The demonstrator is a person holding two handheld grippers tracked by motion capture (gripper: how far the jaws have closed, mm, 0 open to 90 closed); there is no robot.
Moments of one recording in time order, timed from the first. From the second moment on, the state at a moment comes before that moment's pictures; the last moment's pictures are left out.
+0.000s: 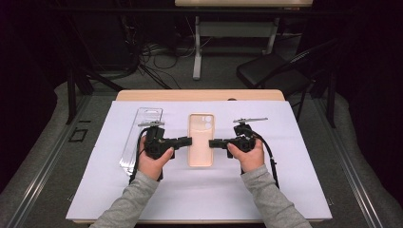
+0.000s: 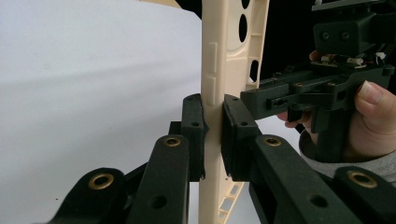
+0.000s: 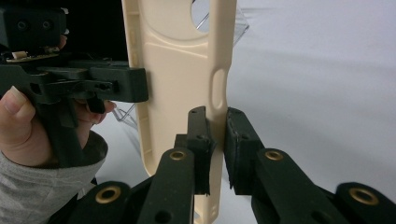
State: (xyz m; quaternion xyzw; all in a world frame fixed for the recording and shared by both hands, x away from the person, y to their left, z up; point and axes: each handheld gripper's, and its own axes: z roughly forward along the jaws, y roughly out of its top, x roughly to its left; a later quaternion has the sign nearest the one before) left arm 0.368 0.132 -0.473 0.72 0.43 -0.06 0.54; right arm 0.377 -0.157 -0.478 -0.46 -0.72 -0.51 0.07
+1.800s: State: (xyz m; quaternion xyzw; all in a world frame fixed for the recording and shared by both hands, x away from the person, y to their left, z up) left arm 0.368 0.138 -0.472 0.71 0.43 0.03 0.56; right arm 0.378 -0.176 -0.471 -0.47 -0.71 -0.52 0.02
